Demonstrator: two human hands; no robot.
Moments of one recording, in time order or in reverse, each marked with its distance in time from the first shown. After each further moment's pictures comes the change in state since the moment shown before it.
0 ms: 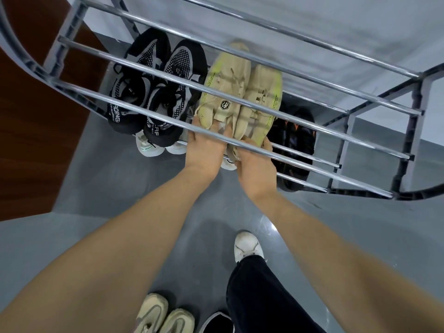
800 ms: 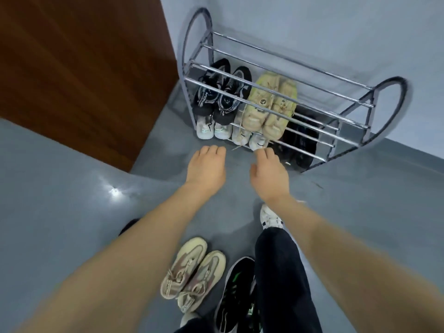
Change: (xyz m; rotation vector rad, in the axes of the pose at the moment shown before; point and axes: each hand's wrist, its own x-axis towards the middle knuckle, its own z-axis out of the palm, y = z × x) left_hand -0.300 -0.075 -0.132 -0.162 0.065 -0.060; right_hand -0.231 -0.149 -0.099 -0.023 0.082 -0.077
